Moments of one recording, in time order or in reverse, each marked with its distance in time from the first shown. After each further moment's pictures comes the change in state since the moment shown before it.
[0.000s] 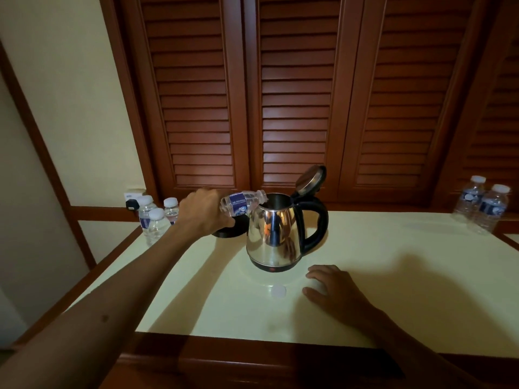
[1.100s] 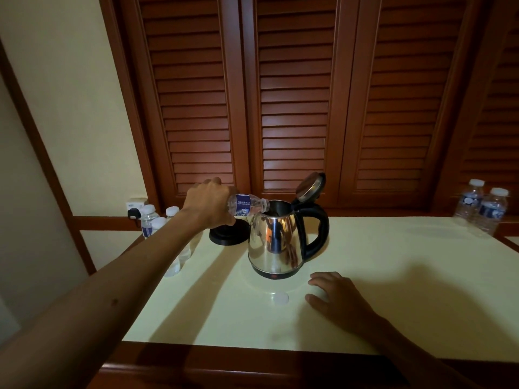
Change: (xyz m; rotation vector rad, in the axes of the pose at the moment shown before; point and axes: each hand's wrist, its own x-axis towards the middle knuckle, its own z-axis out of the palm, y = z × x) left_hand 0.017 0.012 -0.028 0.283 -0.034 0.198; right_hand 0.000 0.000 0.005 -0.065 0.002 0.000
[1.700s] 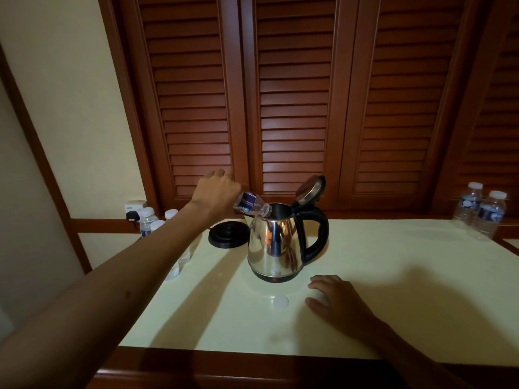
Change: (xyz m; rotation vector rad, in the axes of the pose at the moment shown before) left_hand 0.015 0.011 -0.011 0.158 0.077 0.097; right_hand -0.001 0.000 -0.001 0.021 0.023 -0.007
